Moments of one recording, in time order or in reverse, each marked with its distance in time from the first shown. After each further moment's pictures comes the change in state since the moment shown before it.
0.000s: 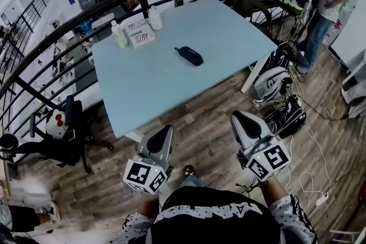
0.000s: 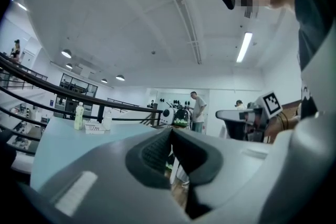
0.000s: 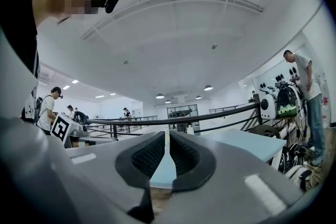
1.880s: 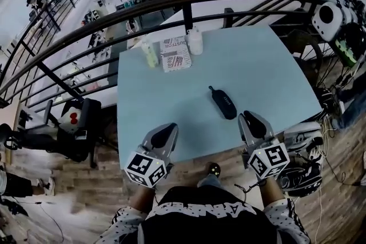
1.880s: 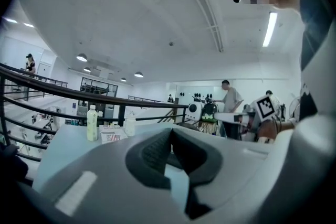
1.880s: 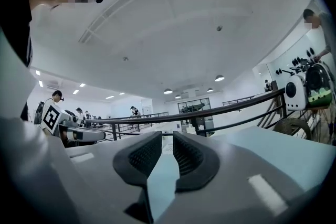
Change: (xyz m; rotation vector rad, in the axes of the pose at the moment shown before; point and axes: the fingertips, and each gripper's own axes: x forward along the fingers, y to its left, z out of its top) left arm 0.211 0.213 0.022 0.011 0.074 0.225; right arm 0.319 -0.172 -0.020 0.032 0.039 0.158
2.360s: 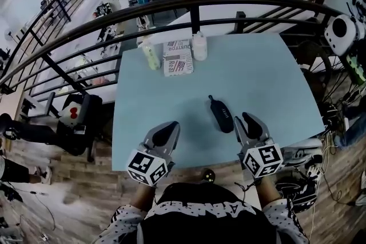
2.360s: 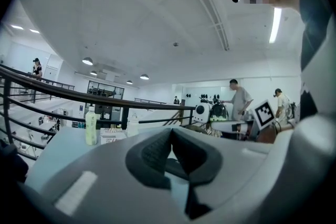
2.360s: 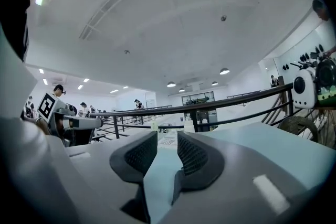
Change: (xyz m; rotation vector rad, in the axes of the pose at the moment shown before) left arm 0.066 0.006 0.005 0.001 -0.020 0.082; right arm 0.056 -0.060 -0.027 -0.017 0.080 0.055
